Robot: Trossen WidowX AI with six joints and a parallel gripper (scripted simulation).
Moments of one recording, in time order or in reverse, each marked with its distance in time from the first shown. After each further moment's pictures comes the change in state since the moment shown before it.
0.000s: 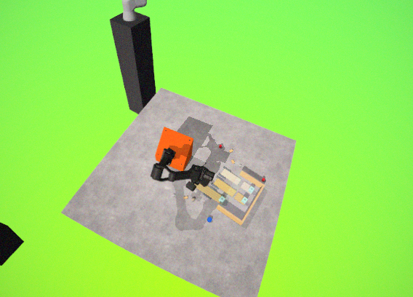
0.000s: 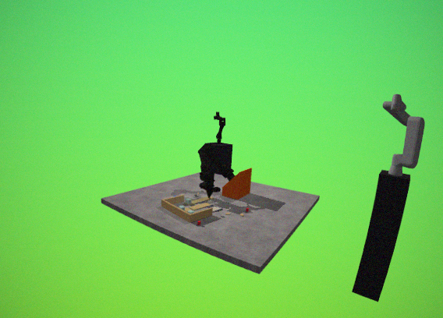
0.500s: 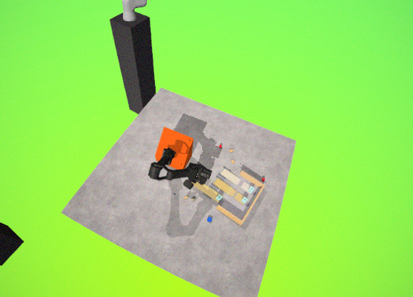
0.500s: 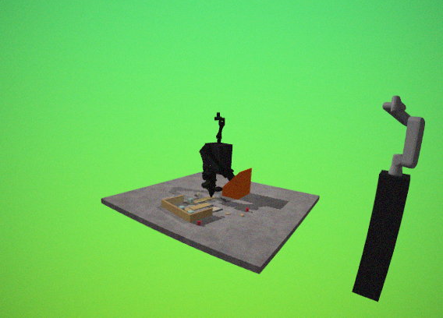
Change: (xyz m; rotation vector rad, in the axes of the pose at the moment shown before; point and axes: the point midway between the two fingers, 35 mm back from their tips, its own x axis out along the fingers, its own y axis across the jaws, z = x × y) arm 0.000 0.001 -0.022 0.000 0.000 0.001
